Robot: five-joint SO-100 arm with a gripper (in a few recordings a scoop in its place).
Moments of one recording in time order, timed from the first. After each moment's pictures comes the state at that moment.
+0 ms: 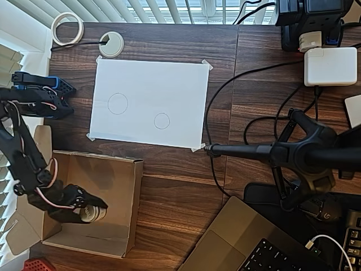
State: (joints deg) arm 56.2 93.2 90.8 42.7 -117.9
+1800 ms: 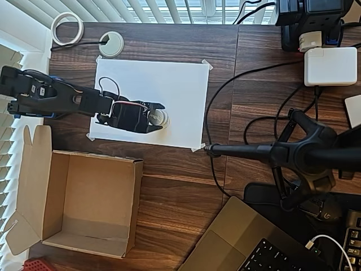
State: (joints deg) arm 7.4 78.8 105.9 36.1 -102.3
